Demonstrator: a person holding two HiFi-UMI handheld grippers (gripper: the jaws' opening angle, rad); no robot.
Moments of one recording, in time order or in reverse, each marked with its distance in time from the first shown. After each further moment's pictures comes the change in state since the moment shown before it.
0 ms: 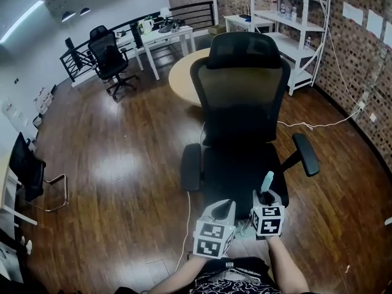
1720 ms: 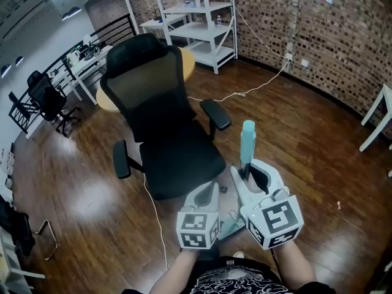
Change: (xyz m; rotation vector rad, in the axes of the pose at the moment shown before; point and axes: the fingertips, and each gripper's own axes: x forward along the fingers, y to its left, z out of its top) left arm -0.024 -0.290 -0.016 0.139 -0.075 -0.227; right arm -0.374 -0.109 0.079 -0.049 -0.433 -0.055
